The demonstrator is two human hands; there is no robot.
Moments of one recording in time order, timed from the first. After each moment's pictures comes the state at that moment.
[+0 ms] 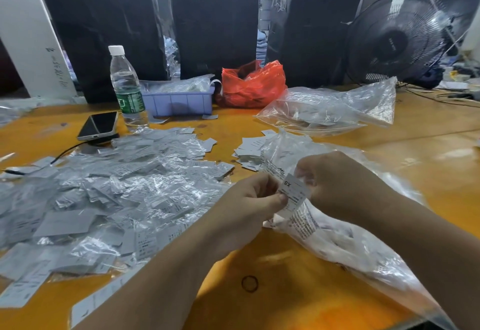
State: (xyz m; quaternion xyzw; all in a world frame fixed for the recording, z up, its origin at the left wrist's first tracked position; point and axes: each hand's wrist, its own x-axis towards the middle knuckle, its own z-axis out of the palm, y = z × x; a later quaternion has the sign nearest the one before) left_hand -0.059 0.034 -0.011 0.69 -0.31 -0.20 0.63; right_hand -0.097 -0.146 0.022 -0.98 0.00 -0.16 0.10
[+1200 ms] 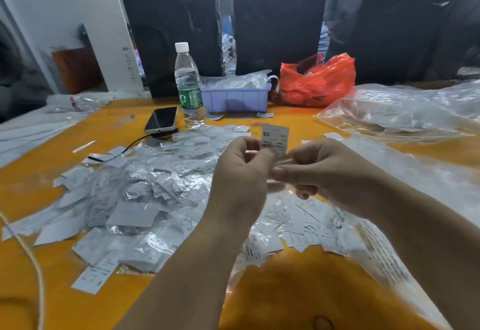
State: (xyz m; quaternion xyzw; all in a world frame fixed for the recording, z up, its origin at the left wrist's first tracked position) left_hand -0.027 0.083 0.015 0.66 -0.12 0.04 0.74; right_hand -0.027 -0.070 0.035 -0.76 -0.20 0.07 0.61
